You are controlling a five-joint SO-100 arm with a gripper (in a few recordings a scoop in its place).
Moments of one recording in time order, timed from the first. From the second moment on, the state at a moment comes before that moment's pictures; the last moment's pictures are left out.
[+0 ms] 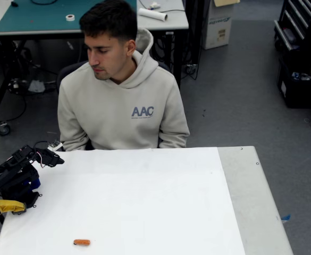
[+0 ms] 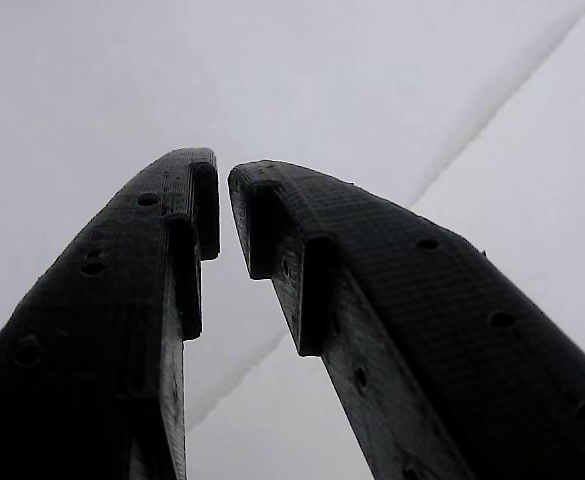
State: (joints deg) arm 0.4 188.4 171.6 63.9 -0.9
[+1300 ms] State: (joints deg) arm 0.4 171.5 161.9 63.8 -0.9
